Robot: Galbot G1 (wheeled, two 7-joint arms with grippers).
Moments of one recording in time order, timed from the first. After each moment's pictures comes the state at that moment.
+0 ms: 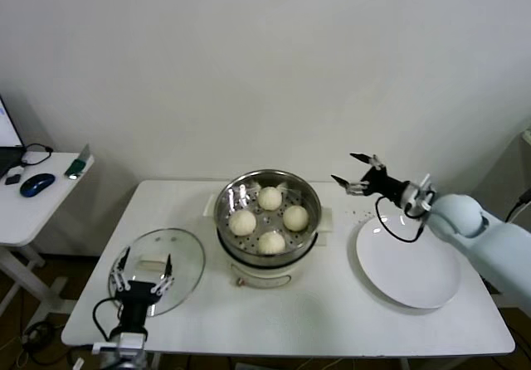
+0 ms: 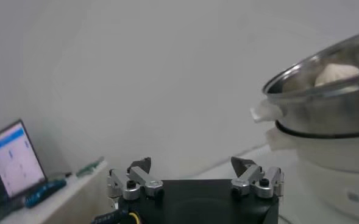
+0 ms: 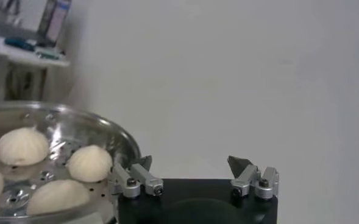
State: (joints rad) left arm 1.63 -1.43 -0.61 -2.03 0.34 0.01 -0.12; right arm -0.46 0.56 -0.30 1.51 0.77 0.09 -0.27
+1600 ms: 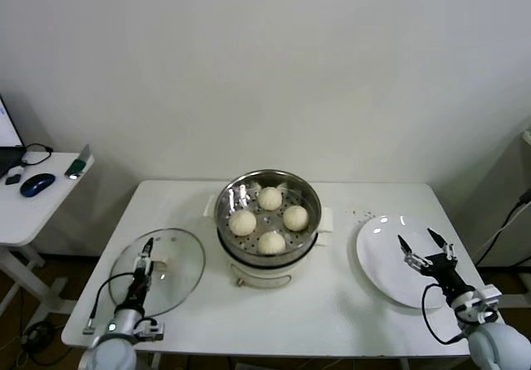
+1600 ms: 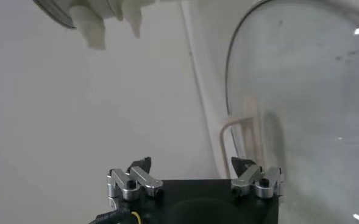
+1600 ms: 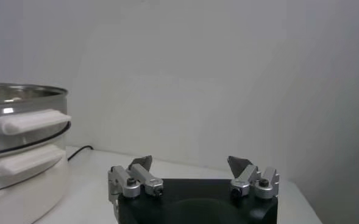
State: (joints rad) left arm 1.33 -1.31 -0.62 -1.51 1.52 0.01 -0.21; right arm -1.40 0.99 0.67 1.64 0.51 0.10 -0.25
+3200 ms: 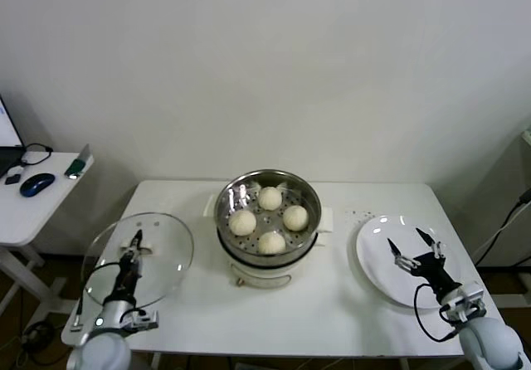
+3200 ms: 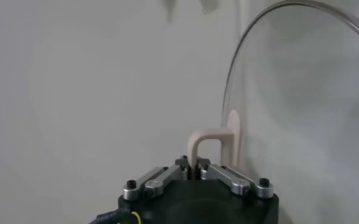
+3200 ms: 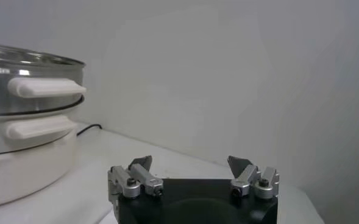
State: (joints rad) left arm 1.41 -1.21 -0.57 -1.74 1.30 0.17 -0.18; right arm -1.34 0.99 0.62 1.58 0.37 0.12 -0.27
